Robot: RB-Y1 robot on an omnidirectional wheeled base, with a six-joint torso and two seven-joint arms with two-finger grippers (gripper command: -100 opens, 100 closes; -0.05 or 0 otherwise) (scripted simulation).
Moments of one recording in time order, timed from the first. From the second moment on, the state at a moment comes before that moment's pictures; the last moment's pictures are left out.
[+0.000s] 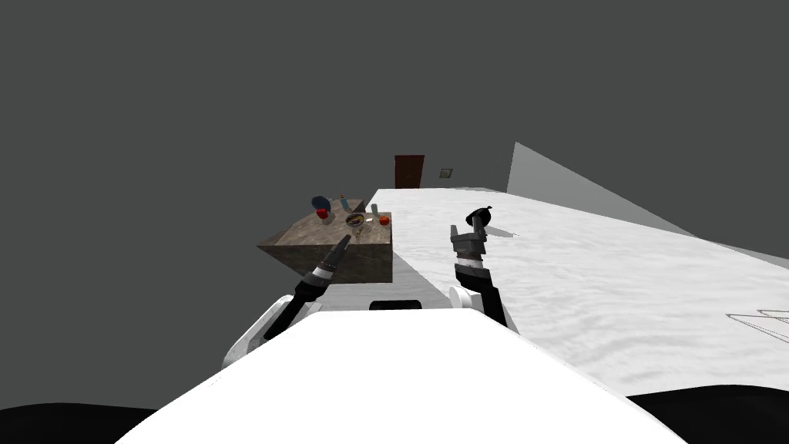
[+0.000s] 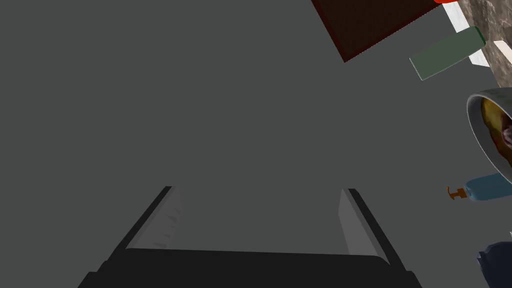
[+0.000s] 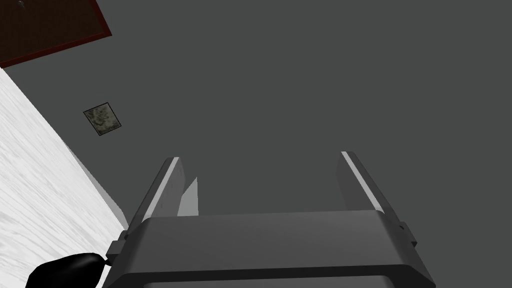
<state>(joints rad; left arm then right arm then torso) 0.54 0.50 -0.07 -2.16 -0.11 -0.36 -0.07 0.52 0.02 0.01 -2.29 -0.04 -0.40 -0.14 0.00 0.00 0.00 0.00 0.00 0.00</state>
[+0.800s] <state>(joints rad) 0.59 0.71 -0.08 -2.05 -0.08 -0.32 -0.06 0.52 0.02 0.01 -2.29 -0.04 -0.40 -0.14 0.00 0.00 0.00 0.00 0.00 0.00</state>
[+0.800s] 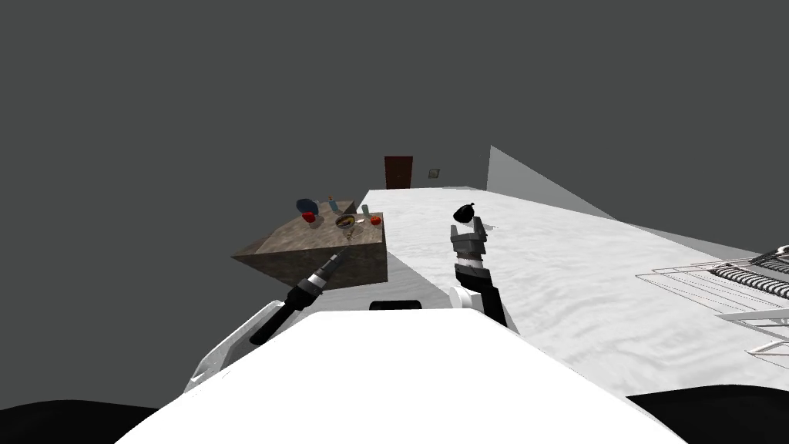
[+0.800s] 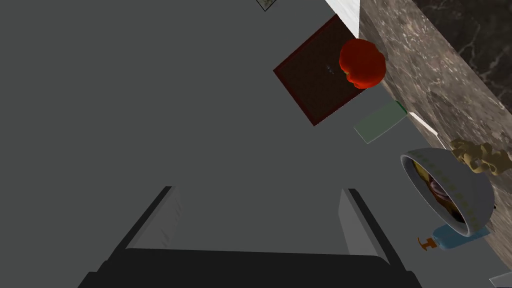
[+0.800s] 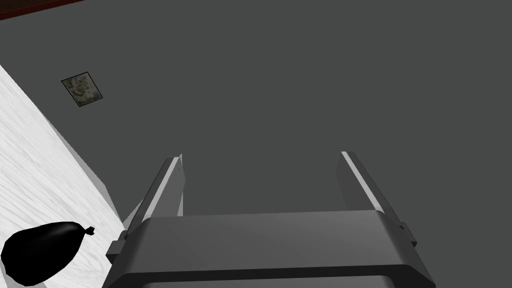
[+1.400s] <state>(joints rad) 0.63 0.87 -0.10 -1.98 -0.03 -0.28 -0.05 0.52 0.02 0.01 -2.29 -0.04 -0.40 -0.14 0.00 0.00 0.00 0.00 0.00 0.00</state>
